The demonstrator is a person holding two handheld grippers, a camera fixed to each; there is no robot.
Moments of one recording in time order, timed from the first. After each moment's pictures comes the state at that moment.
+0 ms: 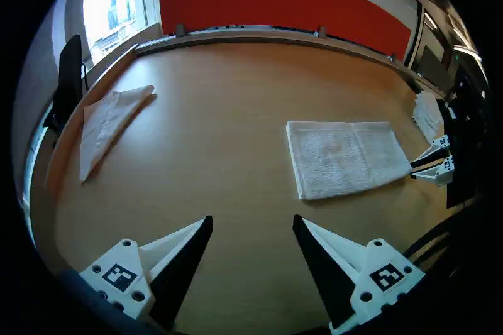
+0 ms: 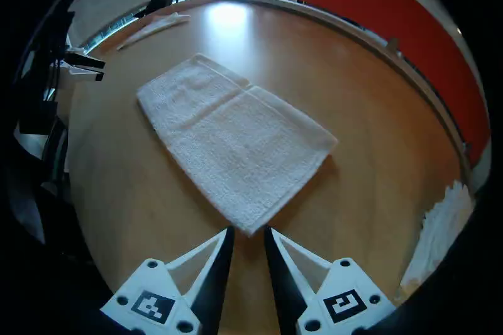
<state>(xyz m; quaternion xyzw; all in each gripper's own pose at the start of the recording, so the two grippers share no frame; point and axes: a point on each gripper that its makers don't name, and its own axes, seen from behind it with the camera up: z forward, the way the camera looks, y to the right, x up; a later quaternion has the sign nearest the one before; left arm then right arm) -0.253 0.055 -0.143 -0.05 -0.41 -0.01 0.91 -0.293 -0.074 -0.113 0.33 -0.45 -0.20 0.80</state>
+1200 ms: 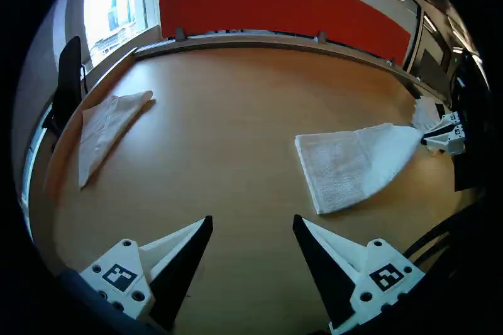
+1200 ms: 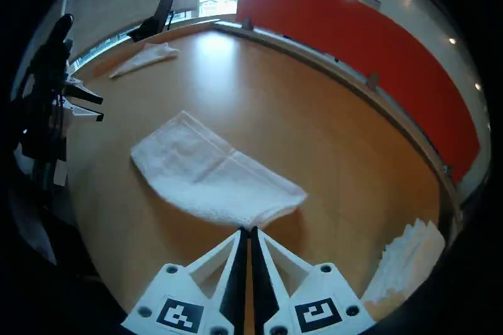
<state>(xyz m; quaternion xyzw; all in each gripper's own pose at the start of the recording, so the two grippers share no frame) -0.245 0.058 -0.132 -0.05 -0.40 -0.01 0.92 -0.210 -0.087 -0.063 0.31 -0.38 -0.21 0.85</state>
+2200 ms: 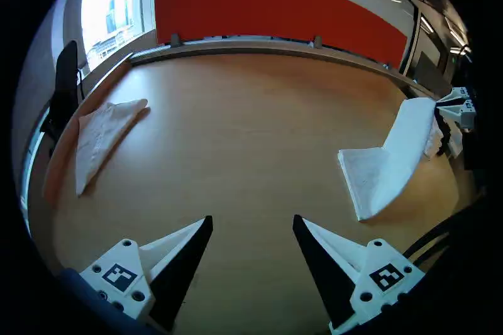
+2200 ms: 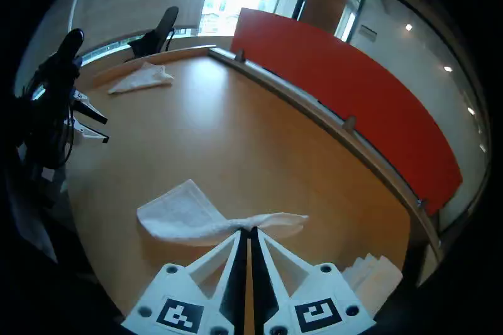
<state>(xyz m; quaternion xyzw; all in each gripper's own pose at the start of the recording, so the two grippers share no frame) -0.235 0.070 -0.122 -0.06 -0.39 -0.01 0.92 -0.127 -0.079 -0.043 0.30 -0.31 -0.25 0.87</state>
